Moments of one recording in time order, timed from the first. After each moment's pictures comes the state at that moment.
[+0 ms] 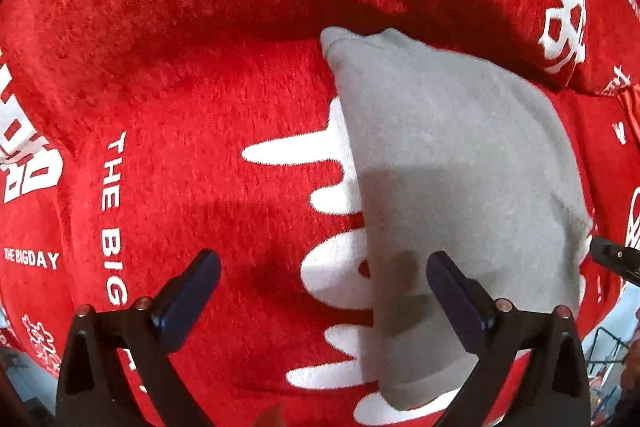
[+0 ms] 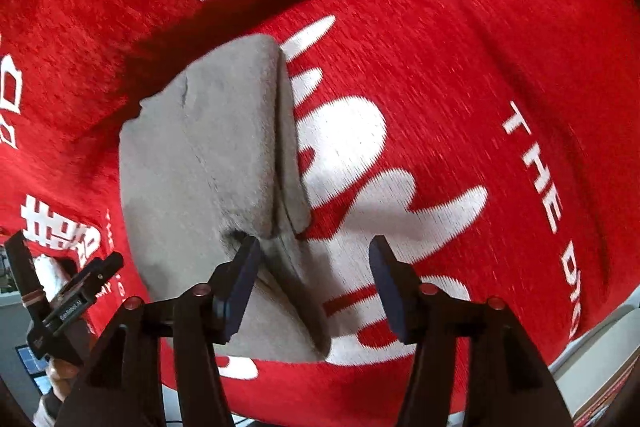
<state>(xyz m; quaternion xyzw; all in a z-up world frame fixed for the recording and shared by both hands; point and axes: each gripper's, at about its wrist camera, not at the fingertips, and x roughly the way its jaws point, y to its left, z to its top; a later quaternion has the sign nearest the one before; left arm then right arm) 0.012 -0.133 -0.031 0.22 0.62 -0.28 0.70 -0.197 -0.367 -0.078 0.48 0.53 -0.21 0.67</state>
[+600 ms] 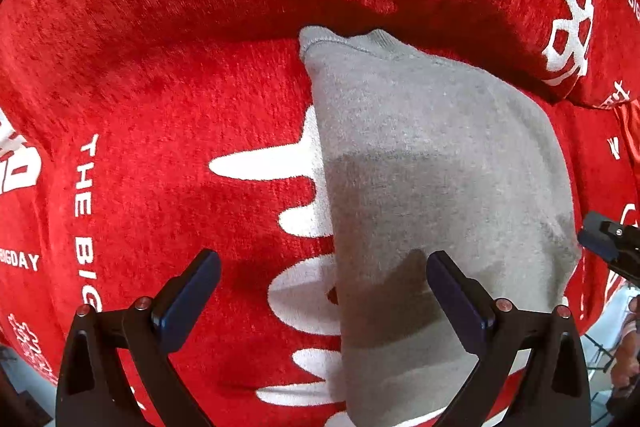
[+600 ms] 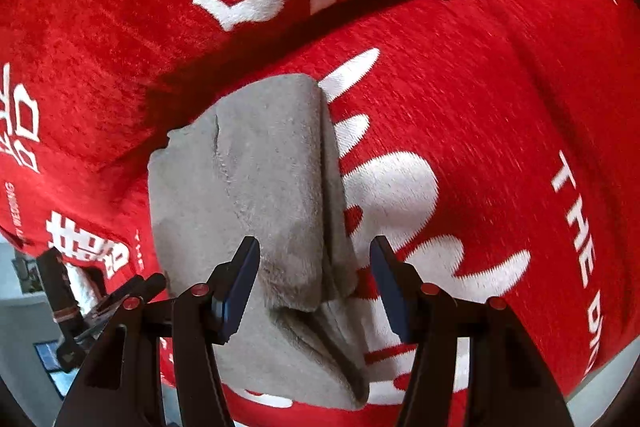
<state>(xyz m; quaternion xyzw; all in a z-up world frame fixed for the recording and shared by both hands) 0.022 -0.156 -0.047 0.20 0.65 -0.28 0.68 -0.162 -0.387 -0.083 0.49 0.51 -0.17 0.69</state>
